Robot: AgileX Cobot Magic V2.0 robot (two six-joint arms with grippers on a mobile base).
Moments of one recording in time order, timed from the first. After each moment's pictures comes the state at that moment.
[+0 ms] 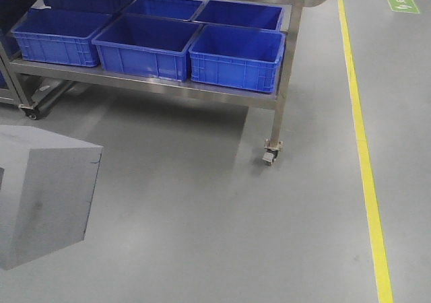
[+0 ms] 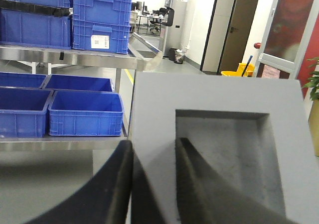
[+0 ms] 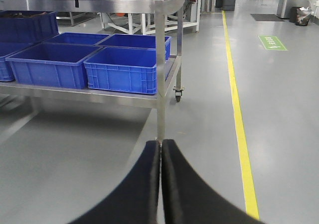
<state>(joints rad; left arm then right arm) -0.43 0.33 -0.46 -0.07 0.23 -0.16 -0.05 -0.02 0.03 0.01 0.22 0.01</state>
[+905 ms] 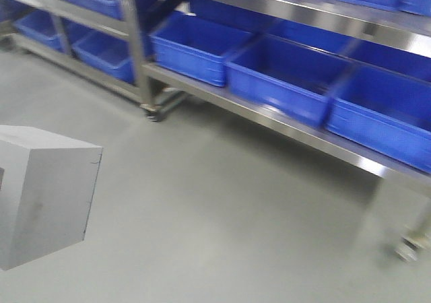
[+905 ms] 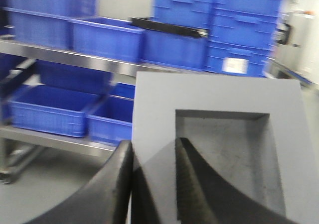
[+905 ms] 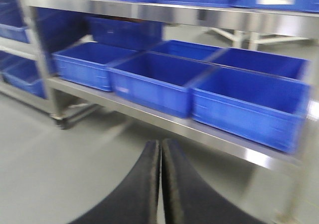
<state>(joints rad) -0.43 0.33 -0.46 -0.07 0.23 -0.16 -0.05 -0.02 0.03 0.01 0.22 0.01</state>
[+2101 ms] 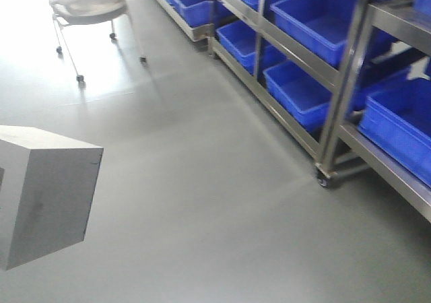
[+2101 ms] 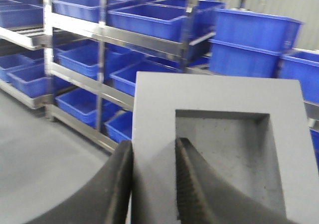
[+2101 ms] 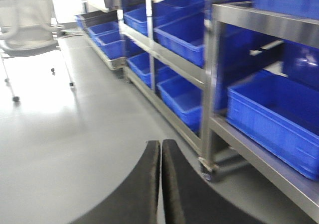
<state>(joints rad) -0.43 0.33 -0.46 -0.07 0.23 -0.16 -0.05 -0.02 0.03 0.01 0.22 0.01</state>
